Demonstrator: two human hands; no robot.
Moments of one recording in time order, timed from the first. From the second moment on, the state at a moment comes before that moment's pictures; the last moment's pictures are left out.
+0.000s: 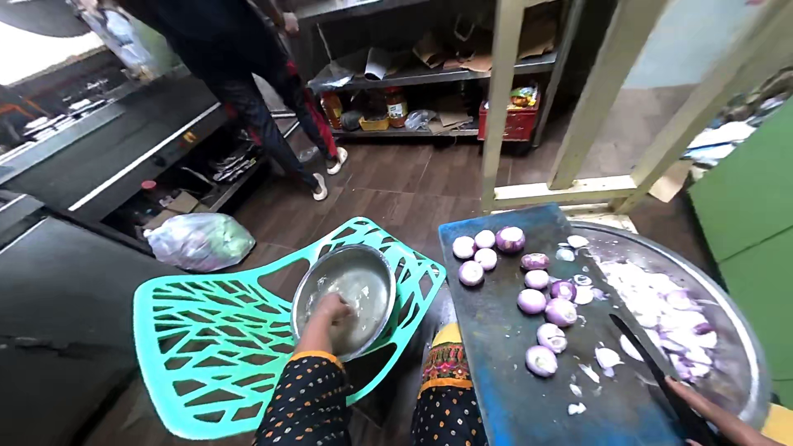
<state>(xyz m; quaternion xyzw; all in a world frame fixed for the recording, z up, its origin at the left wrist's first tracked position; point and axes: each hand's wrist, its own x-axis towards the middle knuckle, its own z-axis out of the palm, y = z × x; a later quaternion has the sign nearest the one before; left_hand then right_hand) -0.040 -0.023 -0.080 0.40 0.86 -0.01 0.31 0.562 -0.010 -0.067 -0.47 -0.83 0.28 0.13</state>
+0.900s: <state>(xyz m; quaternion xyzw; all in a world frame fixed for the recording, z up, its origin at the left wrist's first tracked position) 0.301 0.027 -0.045 0.66 0.66 0.25 0.28 0.593 -0.034 -0.074 -0.51 -0.77 0.37 0.09</state>
